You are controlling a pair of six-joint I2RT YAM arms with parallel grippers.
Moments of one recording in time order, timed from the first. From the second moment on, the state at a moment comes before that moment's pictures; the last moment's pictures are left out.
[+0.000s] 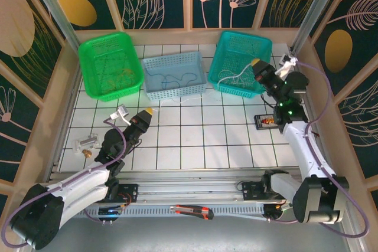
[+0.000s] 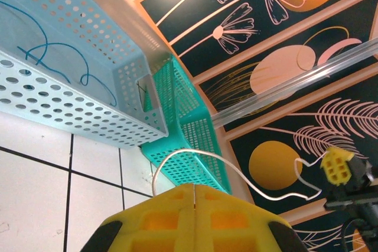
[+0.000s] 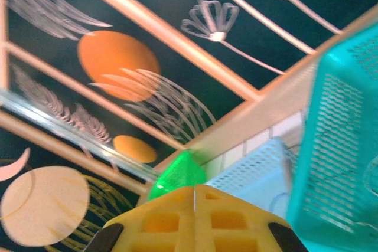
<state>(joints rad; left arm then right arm) -0.54 0.85 0.10 0.78 -0.01 -1.09 0.06 1.08 0.82 0.31 -0.43 0.92</state>
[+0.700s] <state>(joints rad) -0.54 0.83 0.10 0.75 -0.01 -1.07 0.16 1.47 1.43 0.37 -0.40 0.91</state>
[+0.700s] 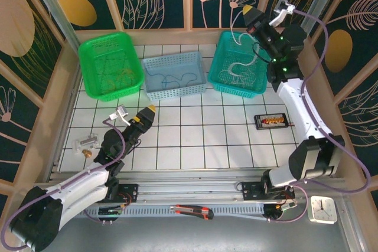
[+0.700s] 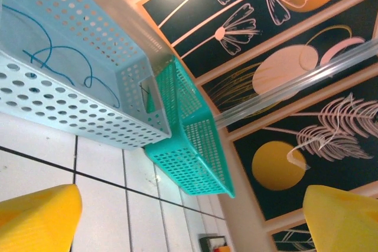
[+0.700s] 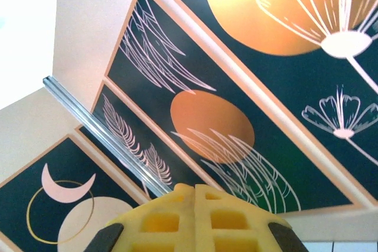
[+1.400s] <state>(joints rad) -0.54 0.83 0.15 0.67 -0.01 -1.07 0.09 1.72 1.55 0.40 -0.30 0.83</state>
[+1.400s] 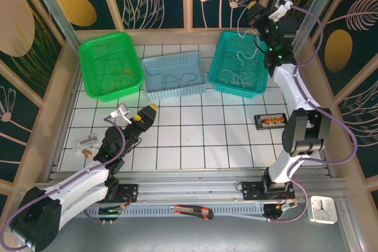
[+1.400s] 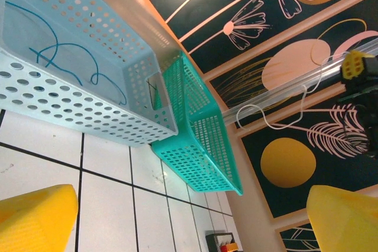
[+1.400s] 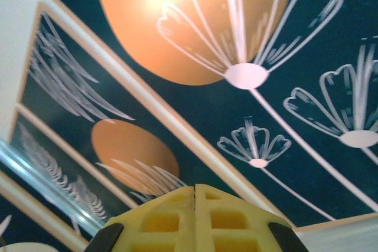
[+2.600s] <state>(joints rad) -0.54 0.74 0.29 0.43 -0.24 -0.72 0.17 1.07 0.69 0.25 -0.02 0.53</state>
